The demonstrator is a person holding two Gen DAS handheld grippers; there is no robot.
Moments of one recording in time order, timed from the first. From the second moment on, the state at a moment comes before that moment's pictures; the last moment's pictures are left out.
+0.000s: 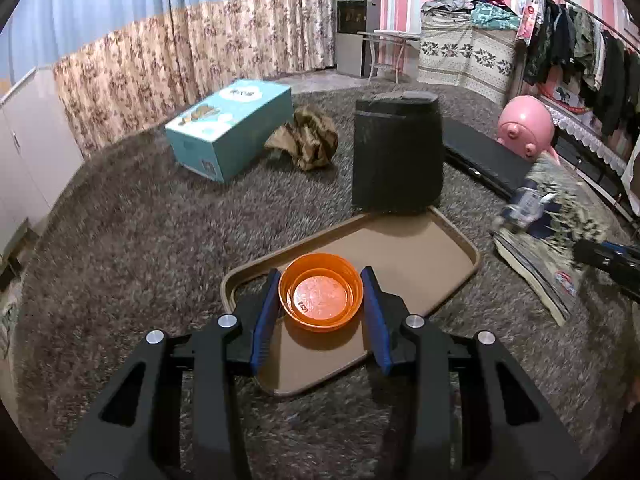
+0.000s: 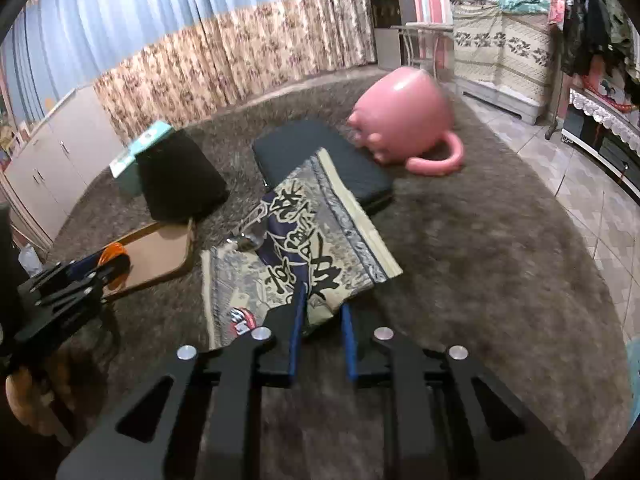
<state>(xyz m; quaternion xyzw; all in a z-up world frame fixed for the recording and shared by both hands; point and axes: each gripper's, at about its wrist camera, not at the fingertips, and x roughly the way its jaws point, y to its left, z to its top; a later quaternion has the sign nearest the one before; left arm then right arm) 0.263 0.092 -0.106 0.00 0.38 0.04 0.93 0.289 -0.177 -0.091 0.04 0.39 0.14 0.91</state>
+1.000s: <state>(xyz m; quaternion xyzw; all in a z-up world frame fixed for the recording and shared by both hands) 0.221 -0.125 -0.029 0.03 0.29 -0.12 0.95 0.139 -0.424 0.000 0.19 0.23 -0.01 0.95</state>
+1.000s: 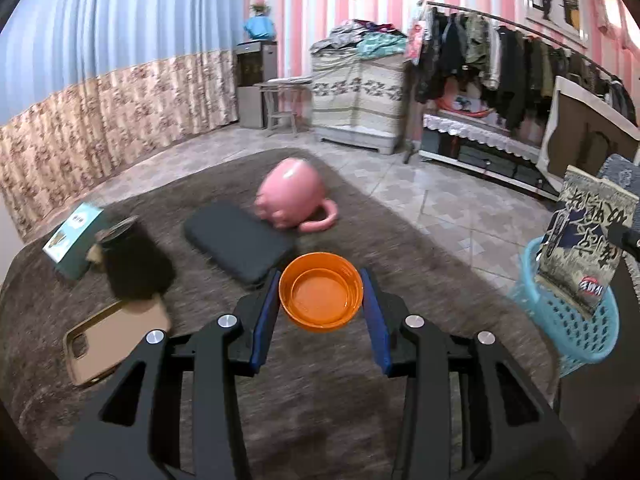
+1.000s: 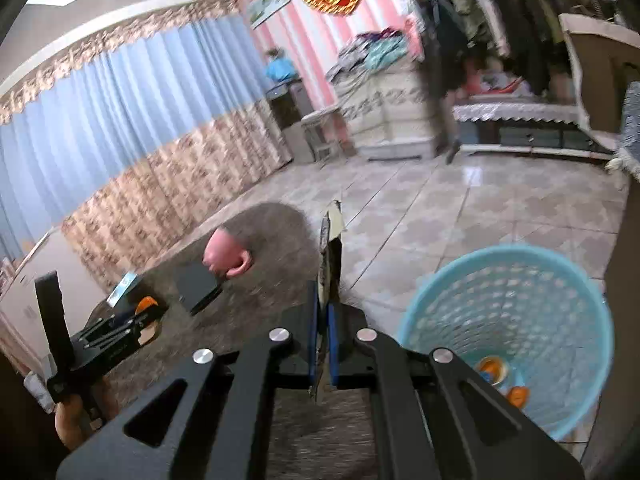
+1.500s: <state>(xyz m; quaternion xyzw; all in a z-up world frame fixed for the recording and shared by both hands) 0.195 -0.256 -0.017 0.06 0.26 -0.24 0.93 0.083 -0.517 0.003 0.18 0.22 -0.12 0.95</state>
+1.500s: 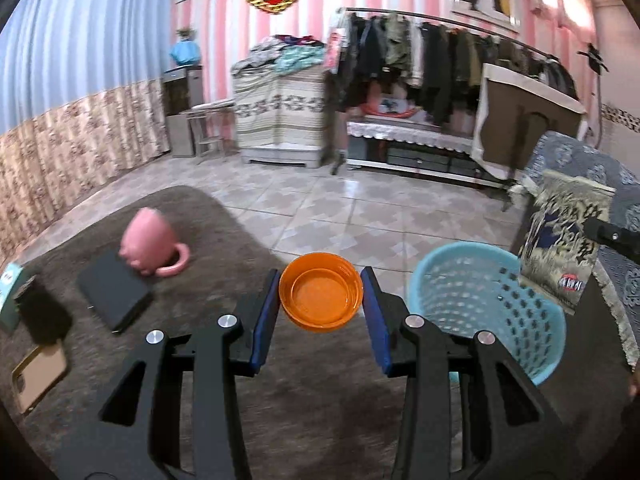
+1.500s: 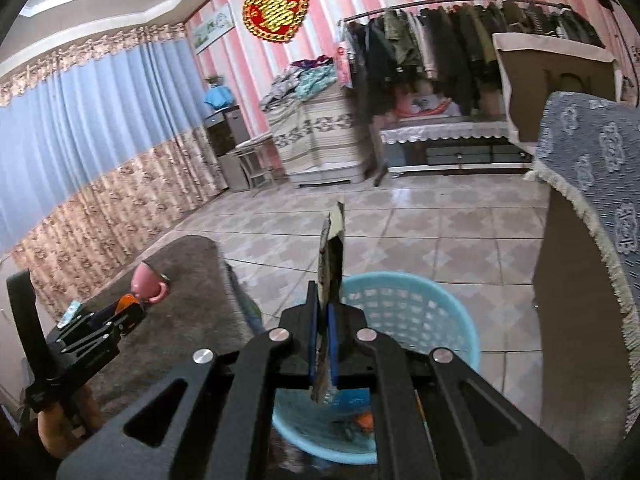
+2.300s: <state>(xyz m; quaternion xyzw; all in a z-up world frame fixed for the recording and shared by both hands) 0.180 -0.364 -0.054 0.10 0.25 -0.35 0.89 0.058 -0.562 -0.049 0.23 0.23 -0.17 0.93</state>
